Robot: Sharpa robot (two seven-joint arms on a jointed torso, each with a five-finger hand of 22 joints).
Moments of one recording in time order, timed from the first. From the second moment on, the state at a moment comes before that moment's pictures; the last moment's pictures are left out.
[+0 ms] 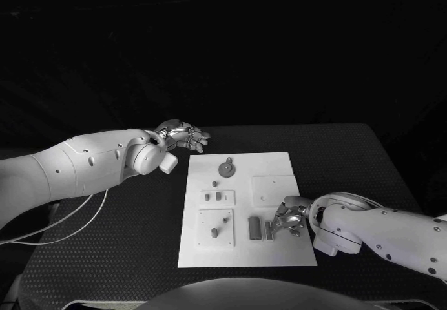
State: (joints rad) left arm 1.22 -0.74 -0.17 1.14 -0.21 -0.12 0.12; left_hand 1.07 -0.11 0.50 -0.23 0.05 0.83 0.19 0.33 0.45 1.19 0.12 0.07 0.28 0.97 0.06 0.66 0.56 0.02 0.99 -0.04 0.07 1.05; right arm 1.08 -0.75 -0.24 1.54 -0.99 -0.09 -0.44; right_hand 0.99 0.00 0.65 -0.29 0.05 1.09 0.07 0.25 0.63 1.16 -0.03 1.17 1.11 1.28 -0.12 1.50 0.97 0.25 1.11 -0.01 0.86 1.31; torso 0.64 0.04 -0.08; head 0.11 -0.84
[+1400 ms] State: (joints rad) left arm 1.22 -0.63 -0.17 0.95 -0.17 -0.11 0.20; left_hand 1.04 -0.07 0.51 -0.23 0.05 0.80 0.18 0.33 0.44 1.12 0.13 0.07 0.25 0.87 0.10 0.50 0.53 0.02 0.95 0.00 0.07 1.00; right arm 1.15 -0.55 -0.03 0.80 -0.59 -0.05 0.19; right_hand 0.80 -0.02 0.60 -0.26 0.05 0.86 0.19 0.18 0.61 0.90 0.09 0.66 0.73 0.85 0.04 0.91 0.64 0.17 0.67 0.13 0.49 1.18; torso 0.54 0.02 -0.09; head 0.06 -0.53
